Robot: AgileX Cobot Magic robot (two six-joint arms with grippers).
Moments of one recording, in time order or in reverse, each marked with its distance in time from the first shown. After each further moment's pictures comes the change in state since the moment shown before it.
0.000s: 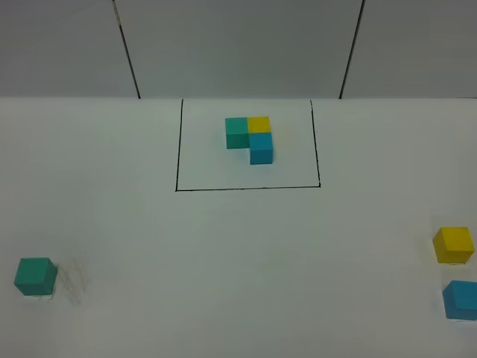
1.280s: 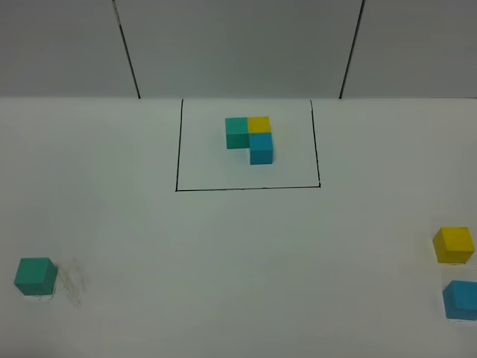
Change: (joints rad) left arm 0.000 0.307 -0.125 0.075 -0.035 -0.119; right arm 0.000 0.000 0.000 0.000 0.000 0.000
